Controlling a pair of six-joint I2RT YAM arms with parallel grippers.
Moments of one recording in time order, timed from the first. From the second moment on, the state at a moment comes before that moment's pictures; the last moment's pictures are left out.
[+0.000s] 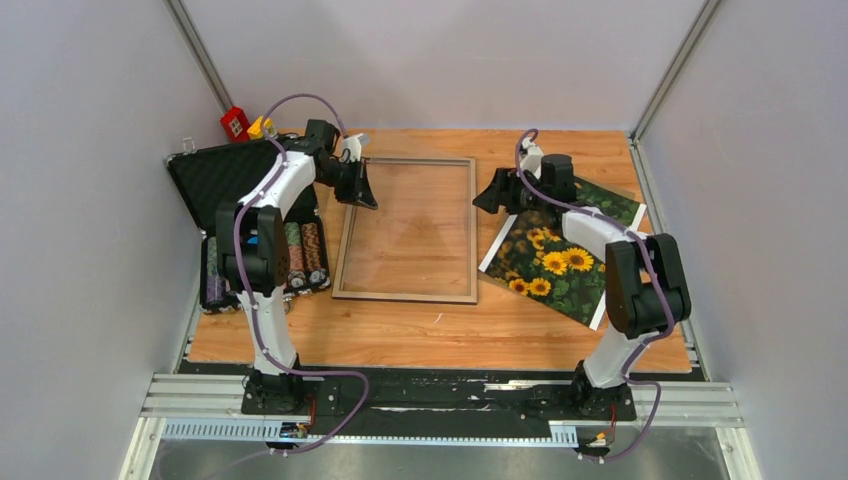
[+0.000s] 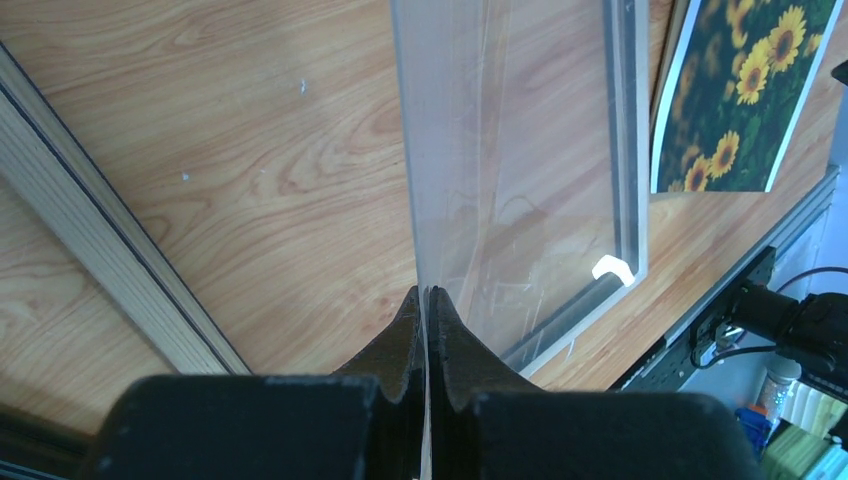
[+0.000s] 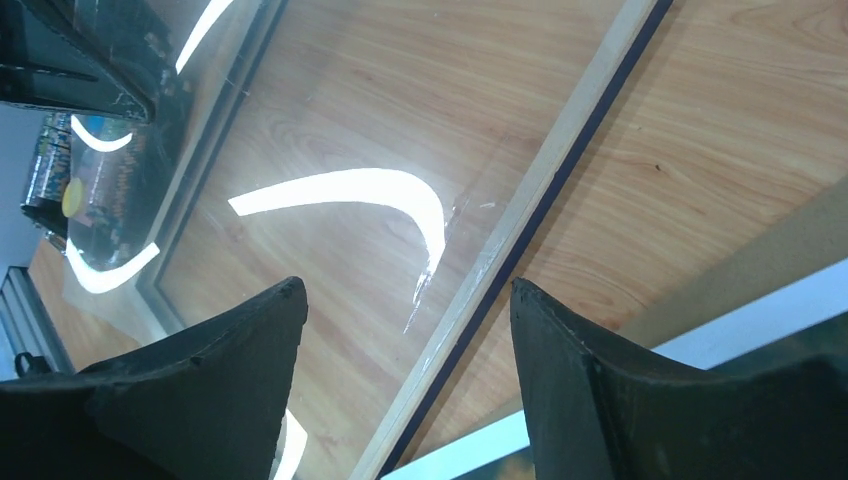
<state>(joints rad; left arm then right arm) -0.13 2.01 1.68 -0.79 0.64 -0.05 0.18 1.71 1.04 0.17 -0.58 0.31</state>
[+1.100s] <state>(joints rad) -0.13 2.03 1.63 -0.74 0.58 -0.05 0.24 2.03 1.25 0.11 -0.42 0.29</state>
